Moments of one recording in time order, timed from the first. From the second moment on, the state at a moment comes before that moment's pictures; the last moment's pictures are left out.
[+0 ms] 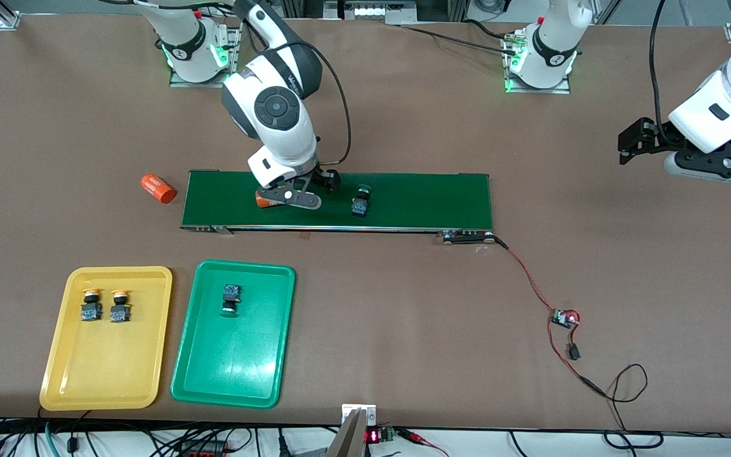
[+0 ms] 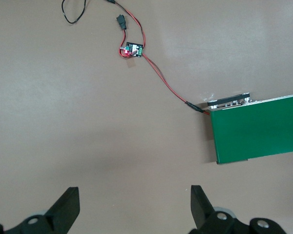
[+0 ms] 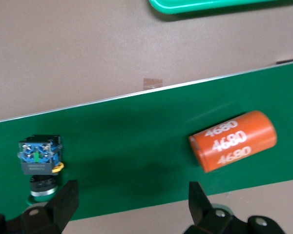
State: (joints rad) left arm -0.06 0.02 -0.04 -1.59 0.05 1.57 0.07; right arm 0.47 0.39 0.24 -1.83 -0.07 2.16 0.96
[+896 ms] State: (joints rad) left arm -0.06 0.02 -0.04 -1.59 0.05 1.57 0.07; right arm 0.52 0.49 0.25 -1.80 -0.06 2.25 1.09
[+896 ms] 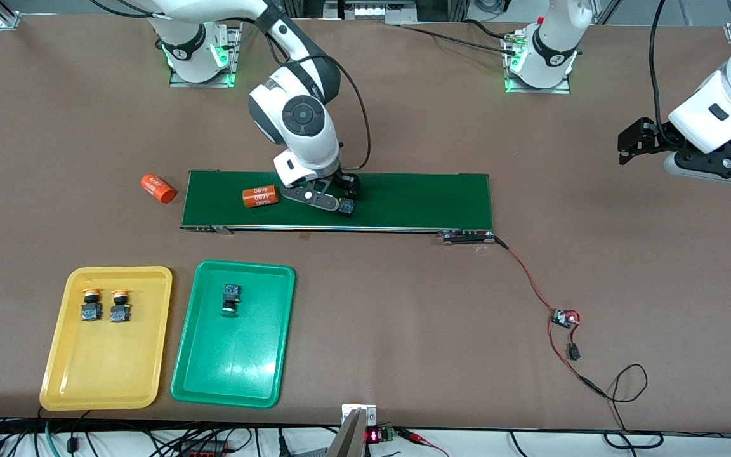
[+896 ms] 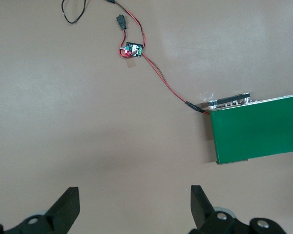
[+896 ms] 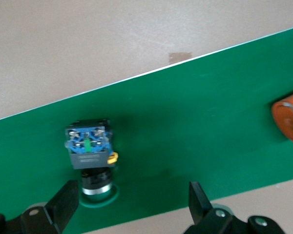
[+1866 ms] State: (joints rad) left arm -0.06 0.02 -0.04 -1.59 0.05 1.57 0.07; right arm 0.52 0.59 0.23 -1.79 -0.11 2.37 1.05
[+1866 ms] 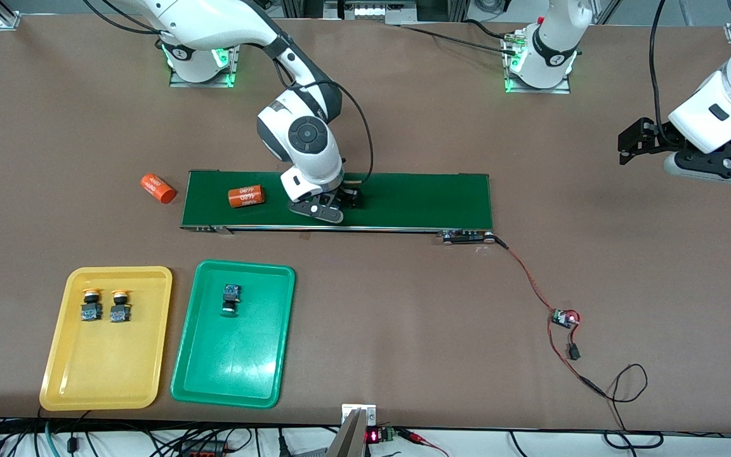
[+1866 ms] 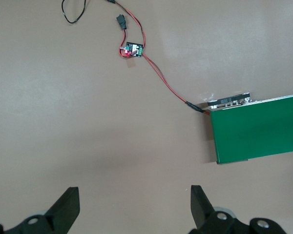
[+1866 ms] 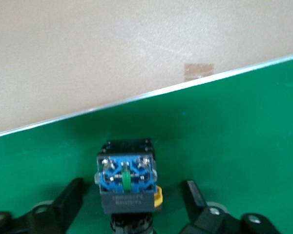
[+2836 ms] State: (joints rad) left arm -0.06 0.02 -0.04 -1.59 0.05 1.57 0.07; right arm 0.45 0.53 0.06 -1.60 -0.11 2.19 0.60
